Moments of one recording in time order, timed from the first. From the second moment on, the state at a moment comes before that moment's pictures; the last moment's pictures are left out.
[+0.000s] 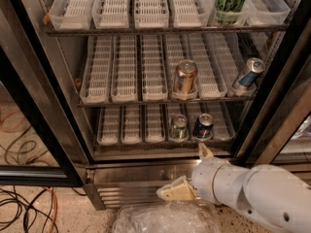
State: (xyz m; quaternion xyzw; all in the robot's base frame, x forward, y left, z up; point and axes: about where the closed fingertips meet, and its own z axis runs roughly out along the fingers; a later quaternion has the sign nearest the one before) arm 0.428 -0.074 0.708 -0.38 0.82 0.12 0.42
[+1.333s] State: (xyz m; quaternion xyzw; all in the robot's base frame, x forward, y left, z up) arm 0.440 -0.057 0.661 -0.27 0.78 0.16 0.53
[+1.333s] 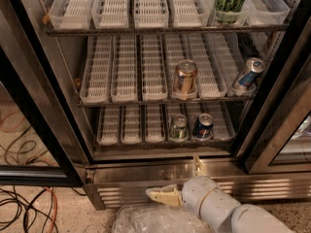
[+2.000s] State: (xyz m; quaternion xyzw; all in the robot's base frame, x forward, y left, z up) arm 0.445 -0.052 0.657 -0.25 0.78 0.17 0.55
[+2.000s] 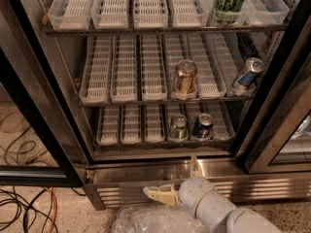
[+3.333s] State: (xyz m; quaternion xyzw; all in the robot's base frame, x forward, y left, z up) arm 0.473 -0.016 0.635 -0.14 0.71 0.17 0.67
